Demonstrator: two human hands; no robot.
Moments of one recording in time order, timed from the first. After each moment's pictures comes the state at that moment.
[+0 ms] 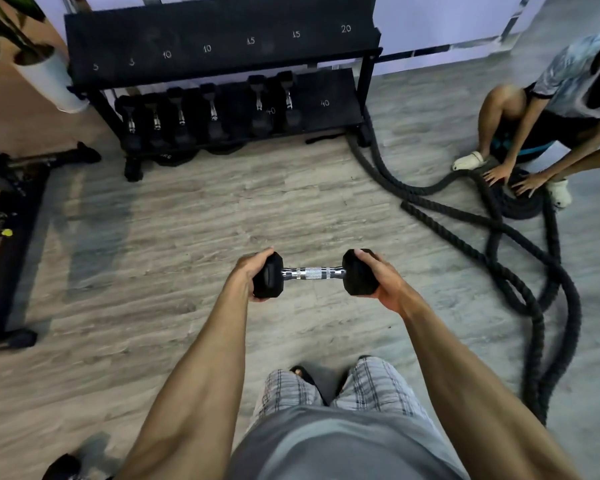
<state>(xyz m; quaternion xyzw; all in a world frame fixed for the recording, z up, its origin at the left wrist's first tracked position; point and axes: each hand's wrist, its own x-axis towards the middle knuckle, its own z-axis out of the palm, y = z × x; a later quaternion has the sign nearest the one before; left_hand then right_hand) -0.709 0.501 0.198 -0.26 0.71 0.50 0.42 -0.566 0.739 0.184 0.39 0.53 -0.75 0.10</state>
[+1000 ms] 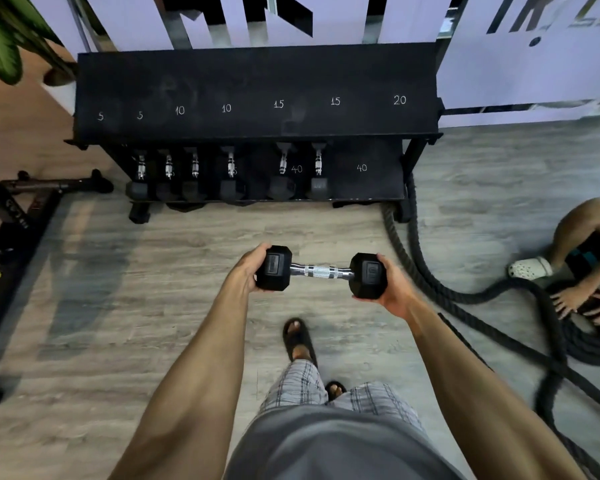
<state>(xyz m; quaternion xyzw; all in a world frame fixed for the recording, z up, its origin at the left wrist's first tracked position) -1.176 0.740 0.203 -0.28 0.69 0.55 0.38 -1.070 1.005 0.165 0.38 0.48 -0.77 0.17</state>
